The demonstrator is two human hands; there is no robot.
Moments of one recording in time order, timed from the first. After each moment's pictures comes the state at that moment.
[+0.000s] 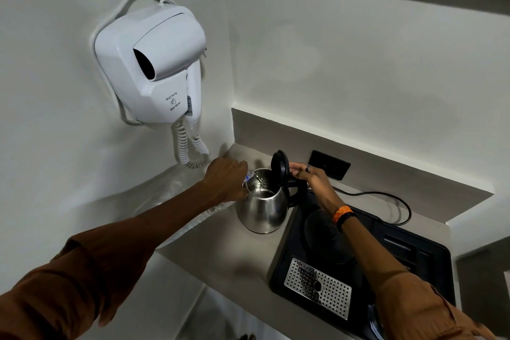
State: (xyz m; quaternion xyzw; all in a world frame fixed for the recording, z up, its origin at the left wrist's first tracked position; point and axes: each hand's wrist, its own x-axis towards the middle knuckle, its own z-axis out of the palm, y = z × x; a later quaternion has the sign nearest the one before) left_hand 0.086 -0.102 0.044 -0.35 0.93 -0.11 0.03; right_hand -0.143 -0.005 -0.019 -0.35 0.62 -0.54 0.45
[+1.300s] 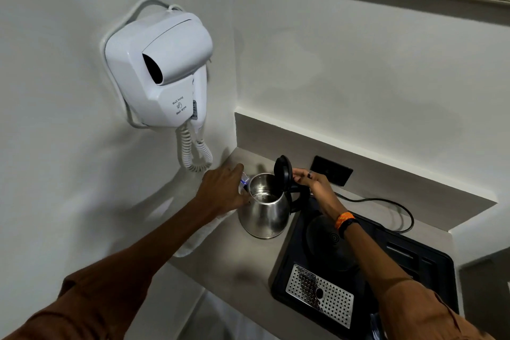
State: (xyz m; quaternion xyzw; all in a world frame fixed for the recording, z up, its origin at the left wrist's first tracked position) left_hand 0.111 -0.098 0.015 -0.37 0.91 -0.06 -0.18; right_hand -0.146 -0.008 -0.027 -0.37 0.63 -0.53 0.44
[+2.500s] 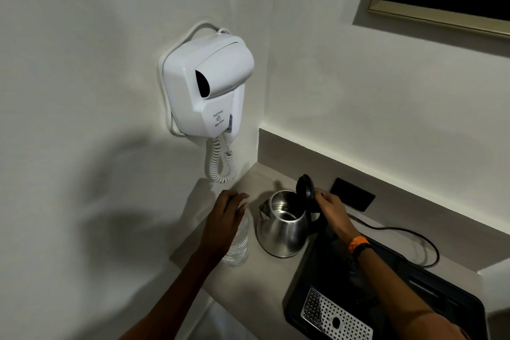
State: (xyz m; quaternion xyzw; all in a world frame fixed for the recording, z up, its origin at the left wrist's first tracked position) left_hand 0.162 -0.055 -0.023 -0.39 0.78 0.19 -0.44; right_hand -0.111 0.000 -0.003 -0.40 0.68 -0.49 0.38
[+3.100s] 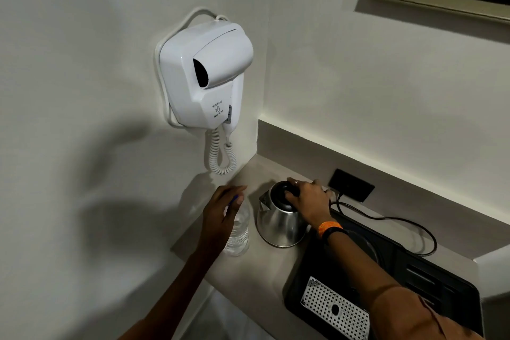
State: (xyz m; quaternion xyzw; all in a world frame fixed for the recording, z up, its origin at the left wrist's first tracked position) left_hand 0.169 -0.048 -0.022 -0.39 0.71 0.32 -0.49; right_hand -0.073 -0.034 -0.009 -0.55 0.82 -0.13 0.13
